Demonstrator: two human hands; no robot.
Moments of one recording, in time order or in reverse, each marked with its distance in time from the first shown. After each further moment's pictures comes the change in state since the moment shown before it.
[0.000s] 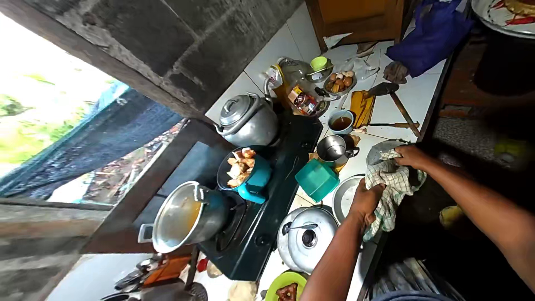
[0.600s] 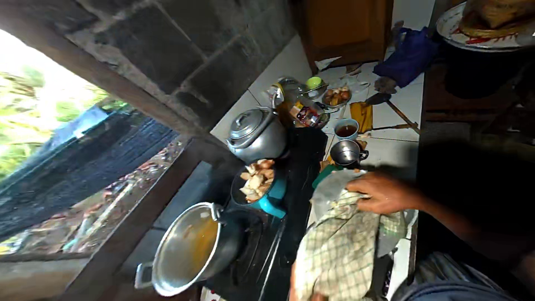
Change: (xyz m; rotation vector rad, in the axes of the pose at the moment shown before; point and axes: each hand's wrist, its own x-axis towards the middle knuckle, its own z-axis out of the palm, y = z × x) left_hand -0.217 -0.047 -0.223 -0.076 0.338 0.694; right_hand -0.137 -0.267 0.034 -0.046 -0.111 -0.615
